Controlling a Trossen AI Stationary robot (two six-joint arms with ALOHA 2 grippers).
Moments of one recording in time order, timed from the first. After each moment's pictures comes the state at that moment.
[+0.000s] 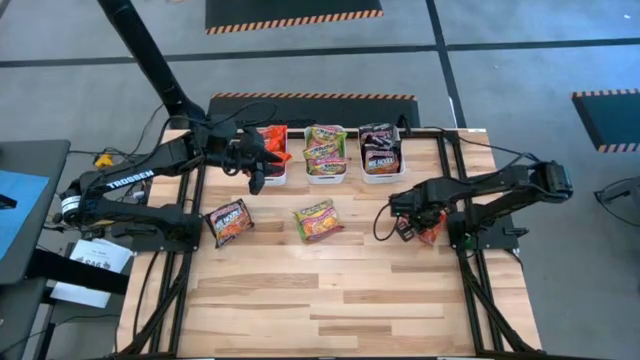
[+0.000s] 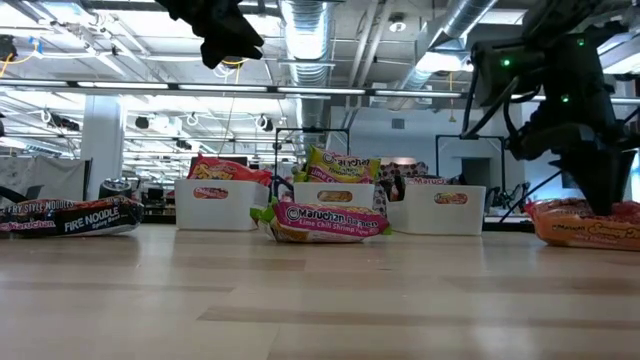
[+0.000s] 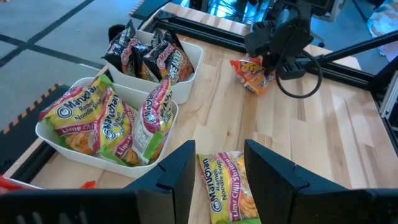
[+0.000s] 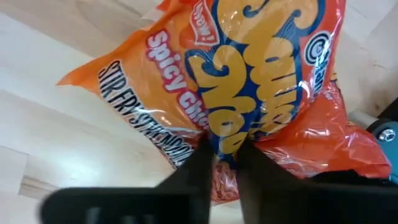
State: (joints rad) left arm 0.43 1.08 1.04 -0.38 0.19 -0.08; right arm -0.08 1.33 0.65 -1.00 -0.03 0.98
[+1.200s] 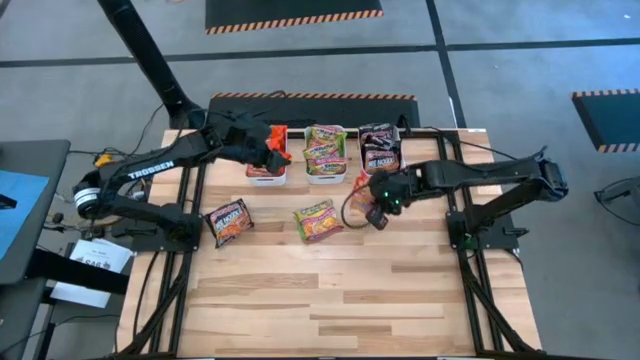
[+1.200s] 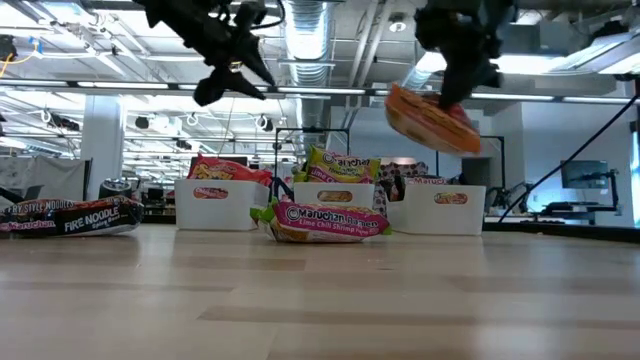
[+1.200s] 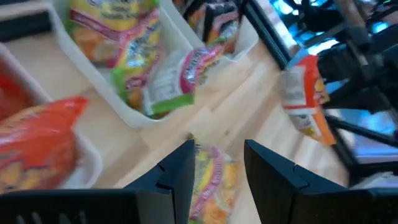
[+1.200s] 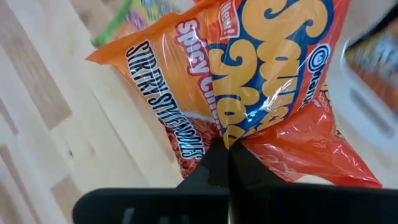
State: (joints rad) left arm 0.52 1.23 1.04 -0.38 0.21 -0.62; right arm -0.02 1.34 1.15 -0.90 0.14 0.60
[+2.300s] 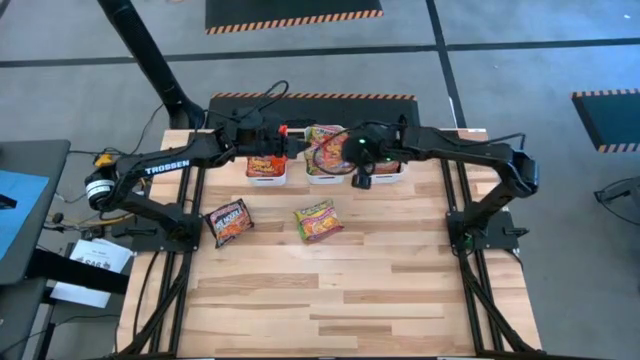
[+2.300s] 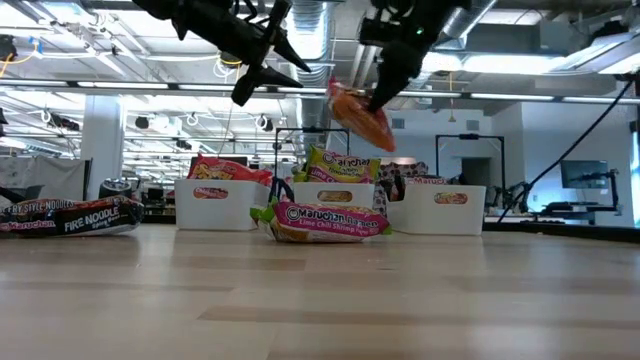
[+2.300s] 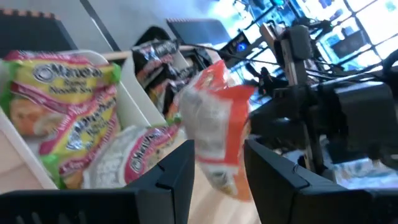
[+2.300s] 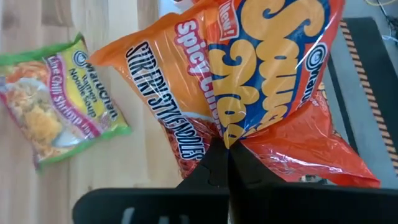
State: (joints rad) left arm 0.48 1.34 1.04 0.03 0.12 -0.79; right arm -0.32 1.56 1.41 -0.72 0.15 -0.32
